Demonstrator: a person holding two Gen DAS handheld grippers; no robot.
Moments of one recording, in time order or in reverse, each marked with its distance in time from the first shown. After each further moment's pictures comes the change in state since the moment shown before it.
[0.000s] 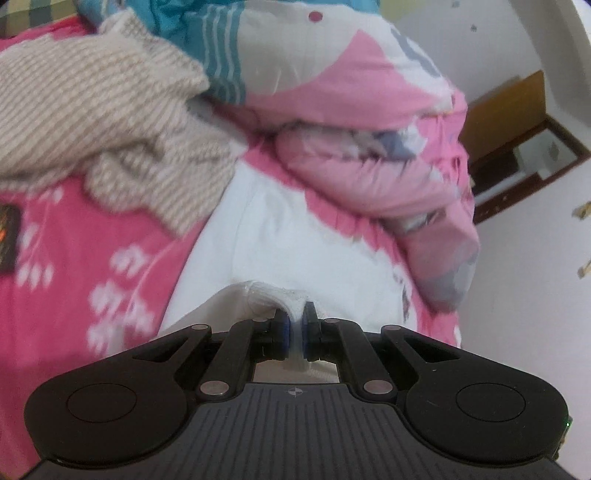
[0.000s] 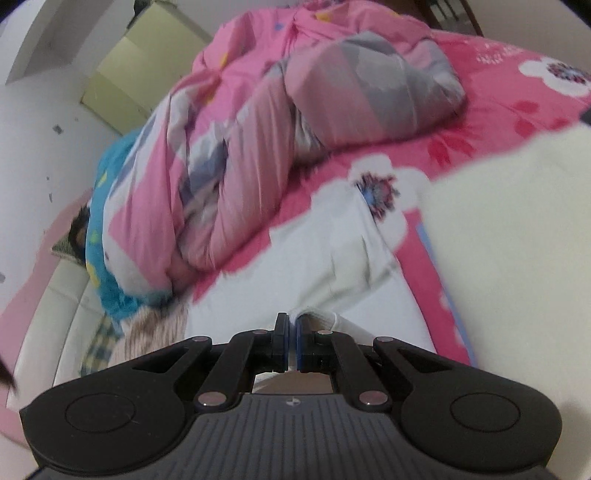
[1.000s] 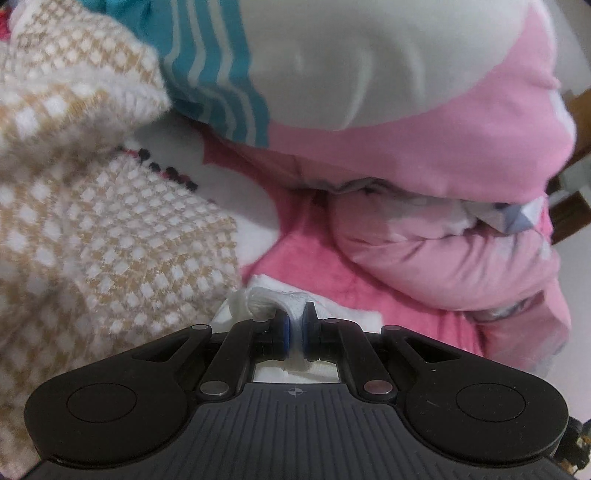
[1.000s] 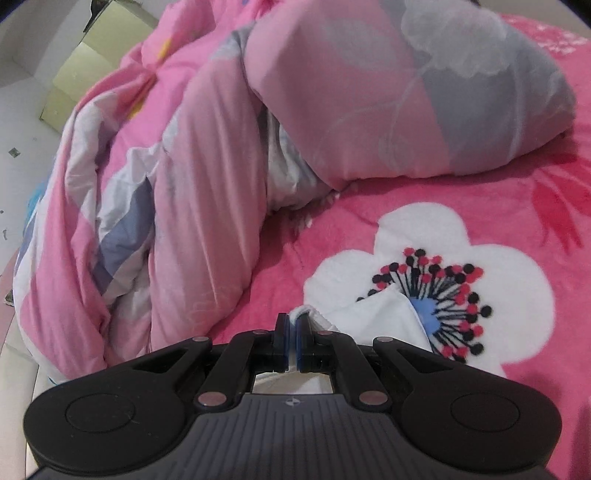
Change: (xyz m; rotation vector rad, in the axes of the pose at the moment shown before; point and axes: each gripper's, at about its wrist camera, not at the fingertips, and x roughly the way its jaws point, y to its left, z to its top) left arm 0.222 0.043 0.134 -0.050 -0.021 0.150; right arm 0.259 -0.011 0.146 0.053 0.012 -0.037
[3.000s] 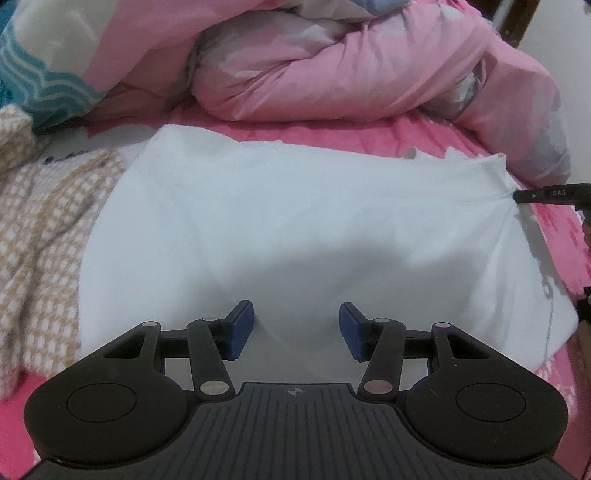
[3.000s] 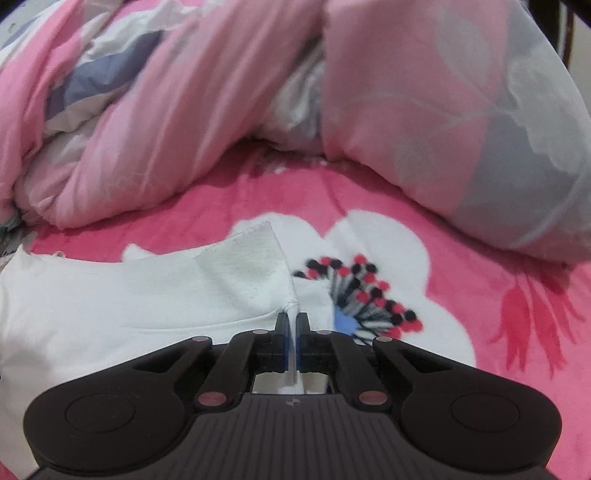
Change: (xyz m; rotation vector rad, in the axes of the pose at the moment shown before) left arm -0.017 -0.089 -0.139 0.607 0.152 0.159; right arm 0.034 0.001 -0.005 -0.567 0.157 -0.281
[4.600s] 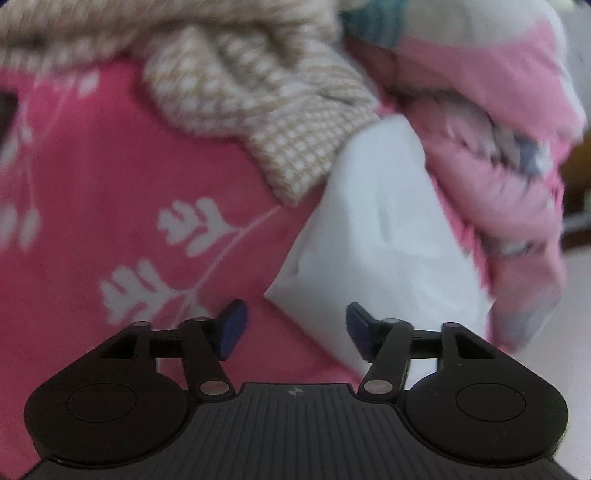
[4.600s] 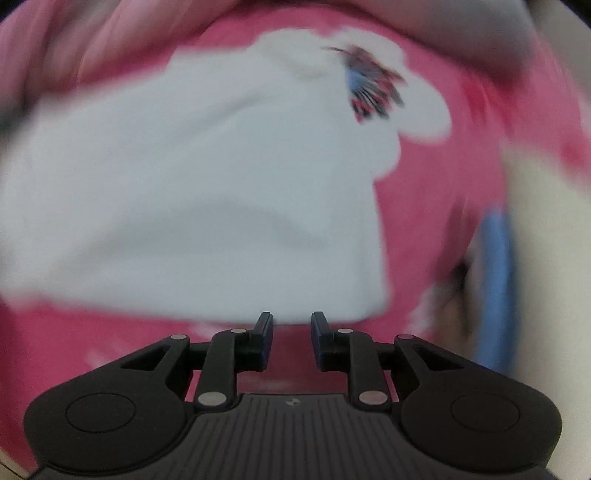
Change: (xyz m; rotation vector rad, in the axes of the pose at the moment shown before) left arm -0.051 0.148 -0.125 -0.912 0.019 -0.187; right arm -0.089 0.060 -0.136 0.238 0.366 -0.049
